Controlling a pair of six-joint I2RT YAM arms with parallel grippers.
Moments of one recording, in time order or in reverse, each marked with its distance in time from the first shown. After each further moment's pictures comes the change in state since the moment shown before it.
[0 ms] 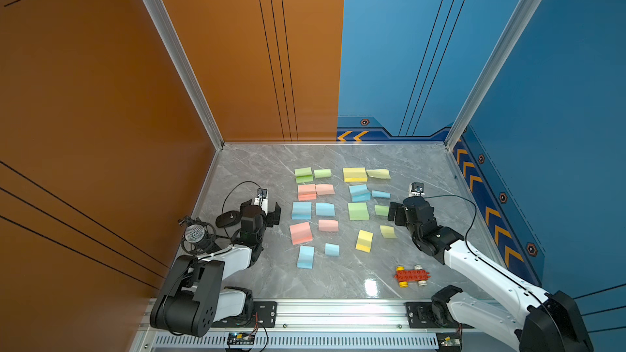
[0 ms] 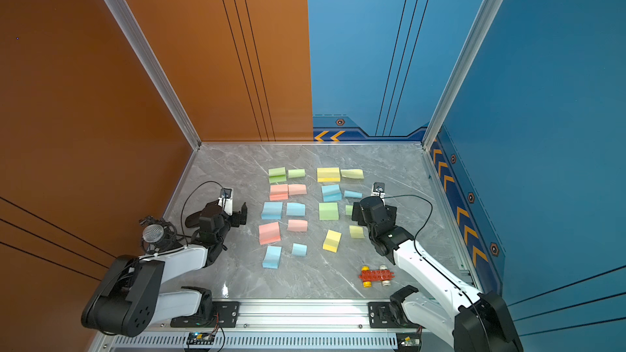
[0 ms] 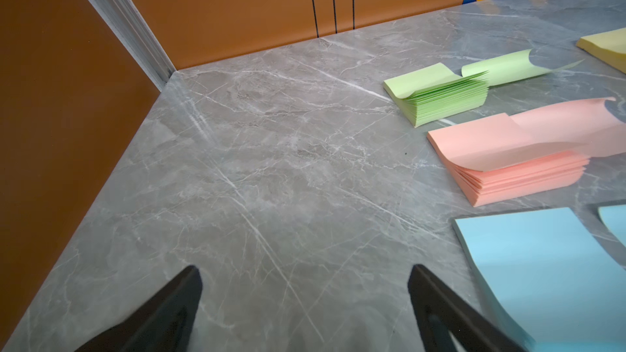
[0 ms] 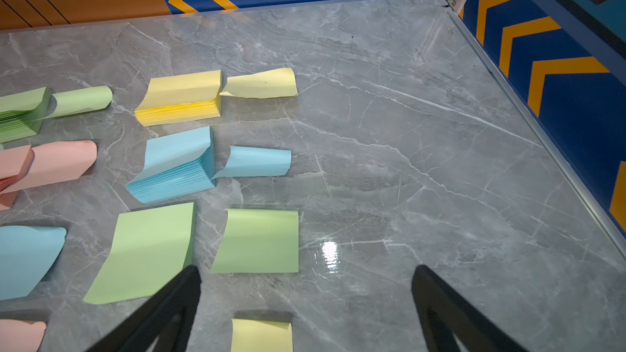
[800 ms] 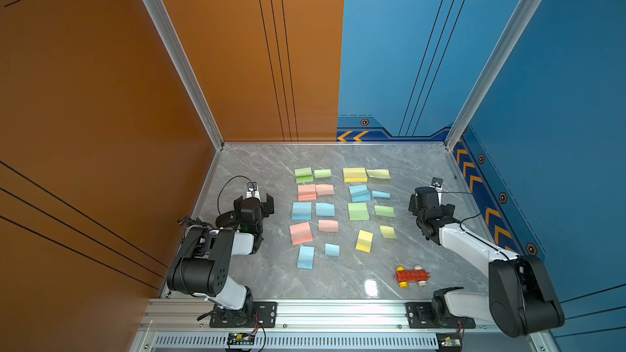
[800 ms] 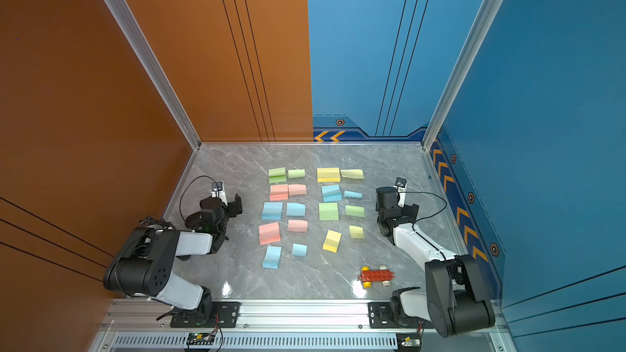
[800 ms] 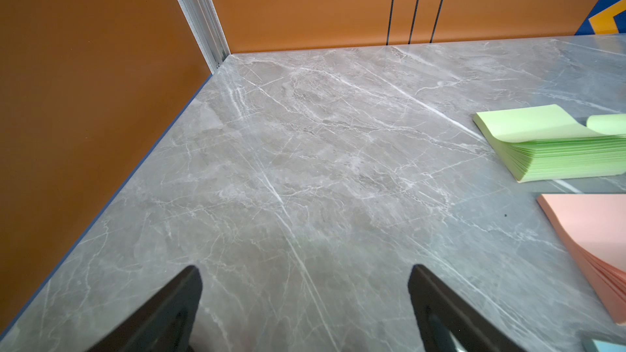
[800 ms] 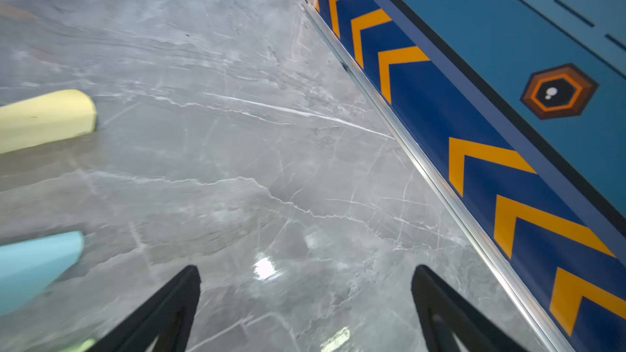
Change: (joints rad) left arm 0.070 0.216 0.087 0.141 -0.115 -0.109; right arm -0.308 0.280 0.010 0.189 0.180 -0.087
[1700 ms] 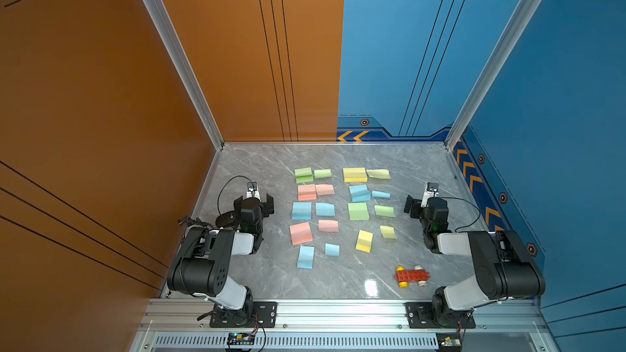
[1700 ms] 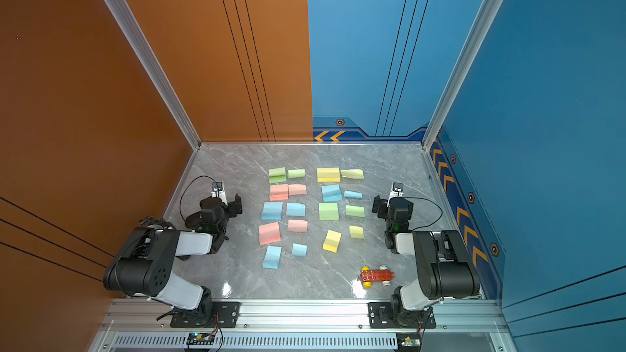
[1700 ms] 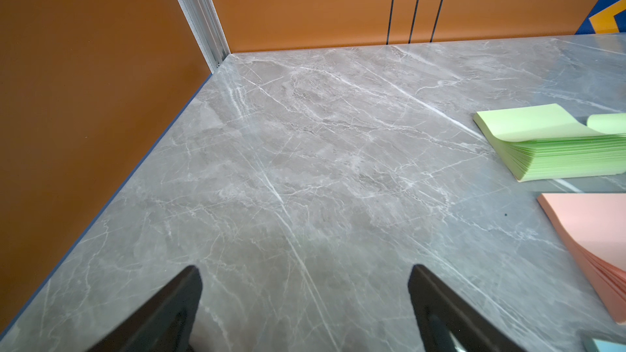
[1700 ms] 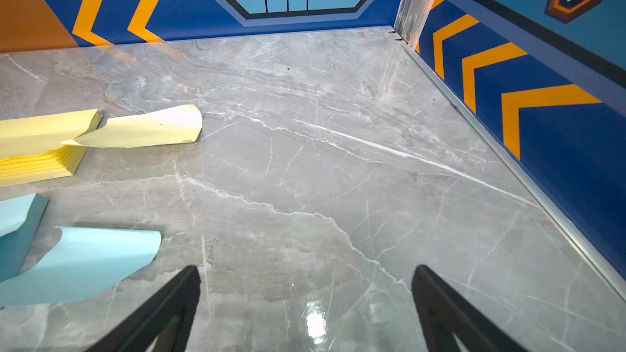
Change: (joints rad) left arm 0.000 0.000 0.000 -0.002 0.000 0.000; right arm -0.126 0.188 -0.222 0.741 -0.445 -0.217
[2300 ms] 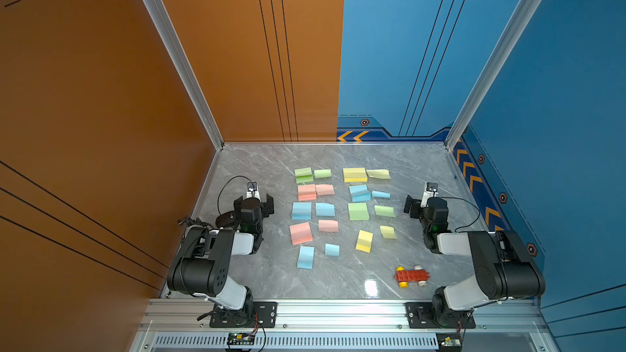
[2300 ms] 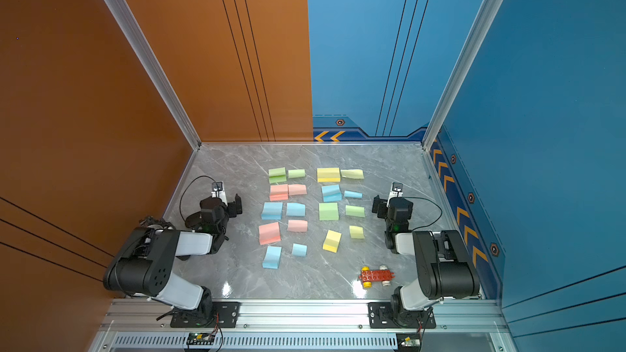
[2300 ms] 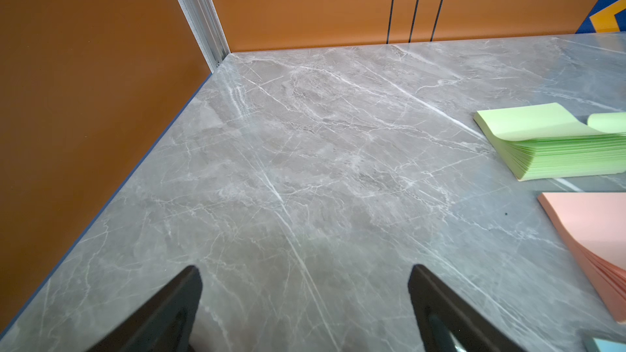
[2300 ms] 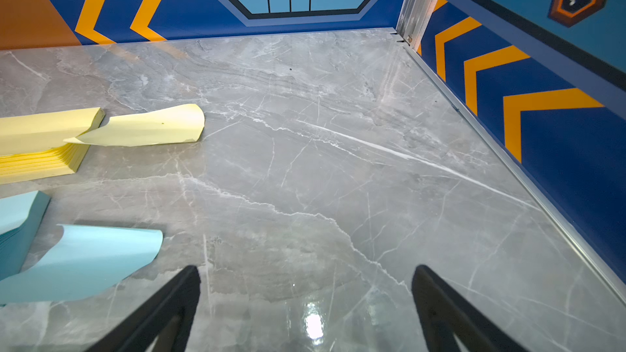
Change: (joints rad) left arm 0.000 0.000 0.000 -0.002 0.000 0.000; right arm 0.001 0.000 0.001 0.002 -0.005 -0.007
